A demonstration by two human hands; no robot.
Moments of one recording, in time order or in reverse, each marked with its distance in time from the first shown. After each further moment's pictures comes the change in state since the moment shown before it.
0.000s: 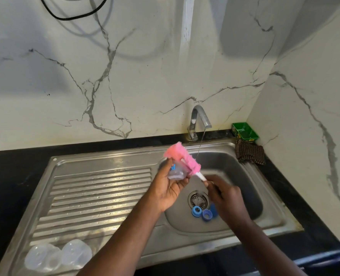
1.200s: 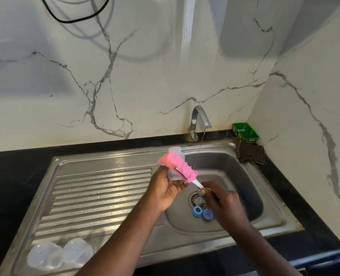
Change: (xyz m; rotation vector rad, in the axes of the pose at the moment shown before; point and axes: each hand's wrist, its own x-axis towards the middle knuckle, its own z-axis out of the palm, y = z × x) left_hand -0.002 0.000 -0.006 0.122 0.024 0.028; right_hand -0.014 -0.009 0.002 -0.047 -0.062 0.023
